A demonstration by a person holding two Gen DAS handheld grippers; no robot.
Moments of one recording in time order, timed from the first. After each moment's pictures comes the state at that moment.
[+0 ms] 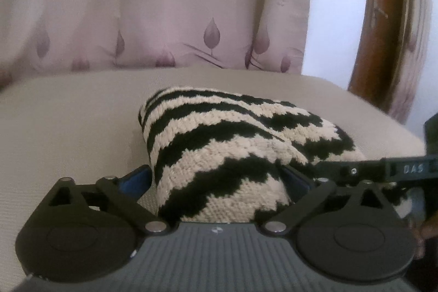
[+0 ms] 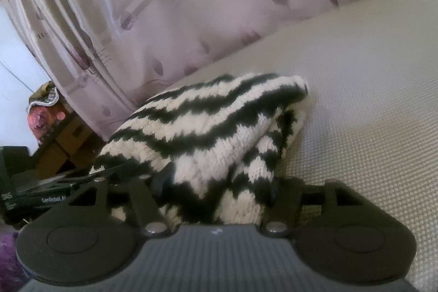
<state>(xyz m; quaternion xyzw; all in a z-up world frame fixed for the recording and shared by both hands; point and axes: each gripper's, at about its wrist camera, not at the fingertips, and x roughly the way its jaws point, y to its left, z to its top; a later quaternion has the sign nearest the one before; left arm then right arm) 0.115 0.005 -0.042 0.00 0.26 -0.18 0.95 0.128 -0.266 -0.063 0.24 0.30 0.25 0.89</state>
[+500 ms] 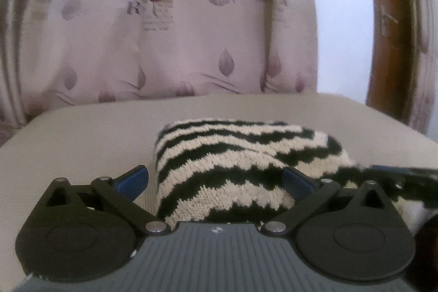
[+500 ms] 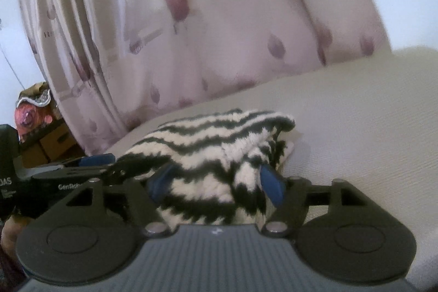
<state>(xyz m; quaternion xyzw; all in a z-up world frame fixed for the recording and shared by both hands) 0.066 -0.013 -0.020 0.02 0.20 -0.11 0.97 0.045 -0.254 -0.031 0.18 0.20 0.19 0.94</state>
